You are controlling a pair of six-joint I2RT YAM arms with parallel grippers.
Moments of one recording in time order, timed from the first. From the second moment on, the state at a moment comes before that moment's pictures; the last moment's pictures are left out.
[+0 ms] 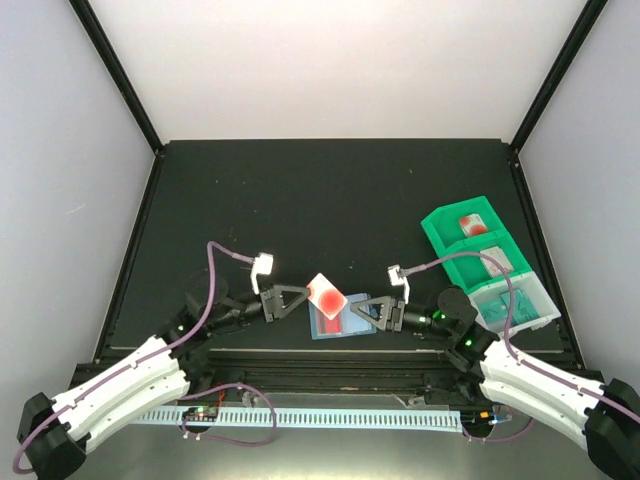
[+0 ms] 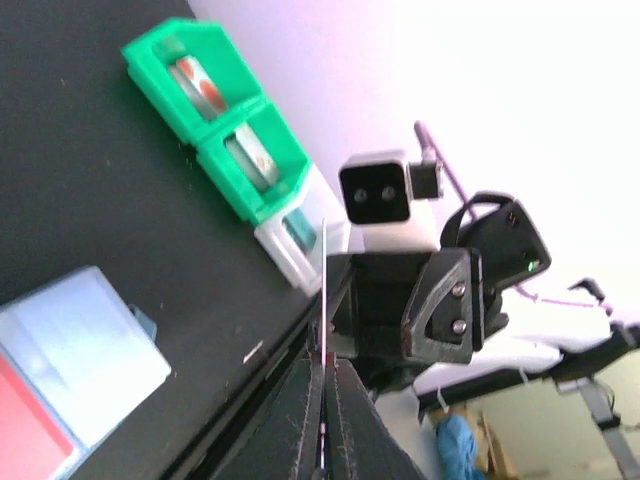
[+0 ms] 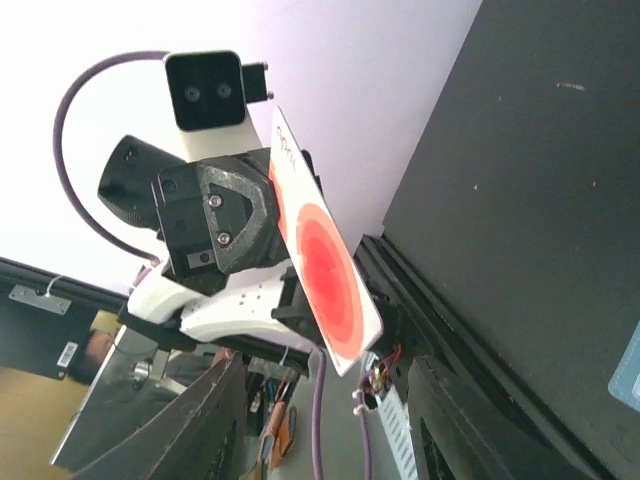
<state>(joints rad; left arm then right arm) -0.77 0.59 0.30 0.16 0.49 -0.94 0.81 0.69 0.12 0.55 -0.59 1.15</state>
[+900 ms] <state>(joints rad) -0.77 0.51 0.18 0.35 0.27 -1.24 0.87 1.00 0.23 0.78 -0.42 1.28</state>
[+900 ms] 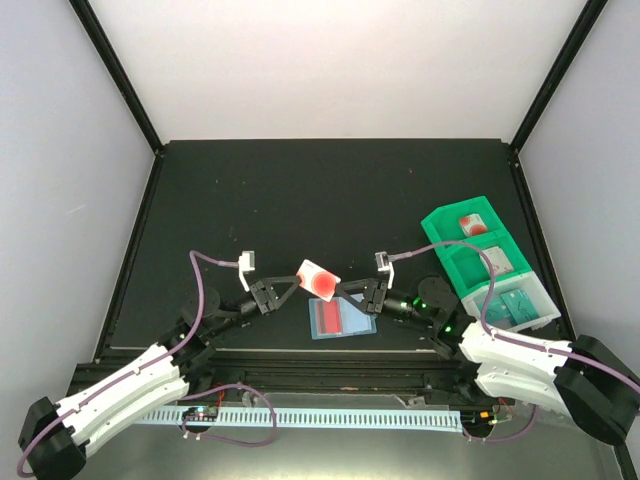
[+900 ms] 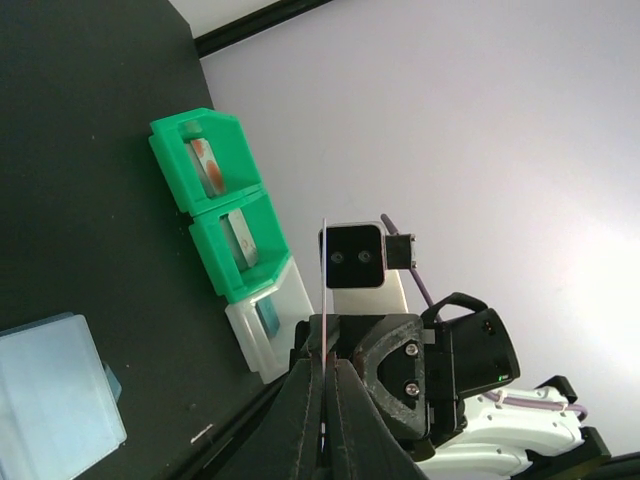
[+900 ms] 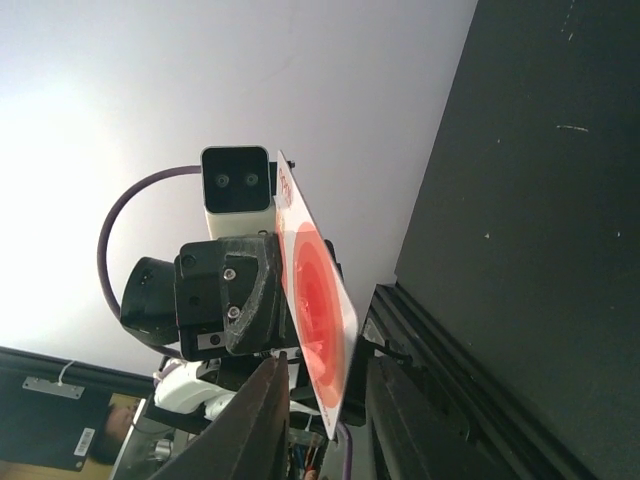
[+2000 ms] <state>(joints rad) -0.77 0.54 0.16 0.40 0.26 -1.27 0.89 1.05 0.23 0.83 -0.40 1.30</state>
